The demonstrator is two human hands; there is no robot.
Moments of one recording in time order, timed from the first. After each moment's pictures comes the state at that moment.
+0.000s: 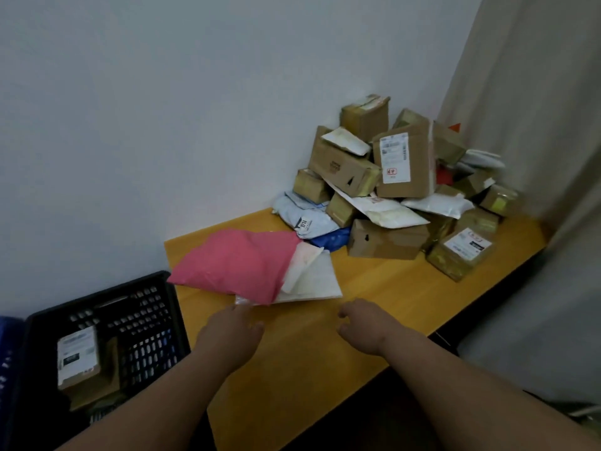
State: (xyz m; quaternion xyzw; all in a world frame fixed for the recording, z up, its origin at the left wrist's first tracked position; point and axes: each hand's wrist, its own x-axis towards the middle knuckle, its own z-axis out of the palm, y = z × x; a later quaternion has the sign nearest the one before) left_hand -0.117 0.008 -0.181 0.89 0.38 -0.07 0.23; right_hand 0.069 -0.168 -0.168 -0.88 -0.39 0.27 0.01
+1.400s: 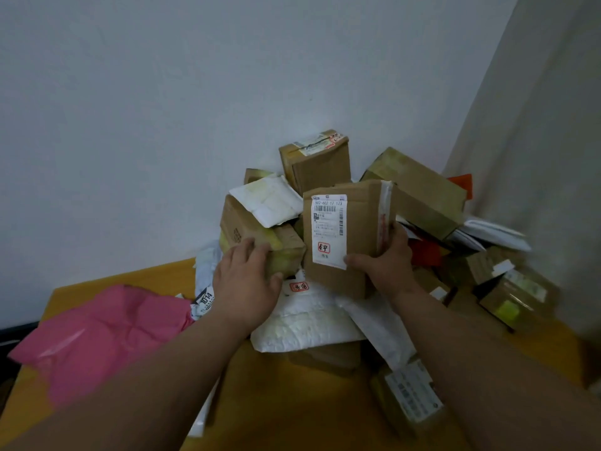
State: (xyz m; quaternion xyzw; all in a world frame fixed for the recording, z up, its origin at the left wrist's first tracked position) left_hand 0.303 -0.011 -0.117 0.88 0.43 0.15 0.14; right_hand 0.525 -0.133 -0.125 -0.80 -0.25 0.18 0.52
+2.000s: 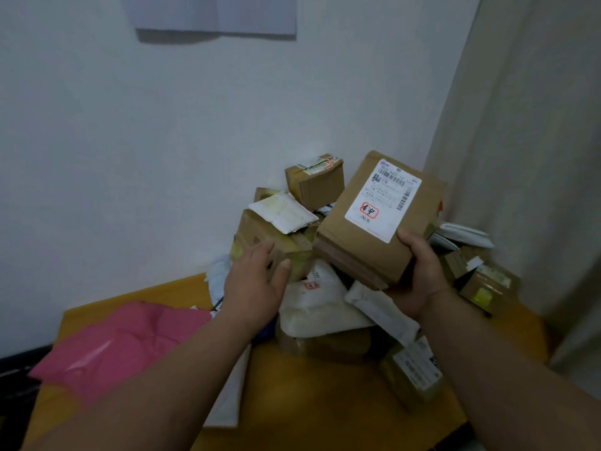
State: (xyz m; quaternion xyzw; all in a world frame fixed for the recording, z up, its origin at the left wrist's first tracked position) left_hand 0.235 -0.028 -0.072 0.85 0.32 0.28 0.31; right_hand 0.445 -0.183 -0.065 -0.49 -0.11 0.37 0.78
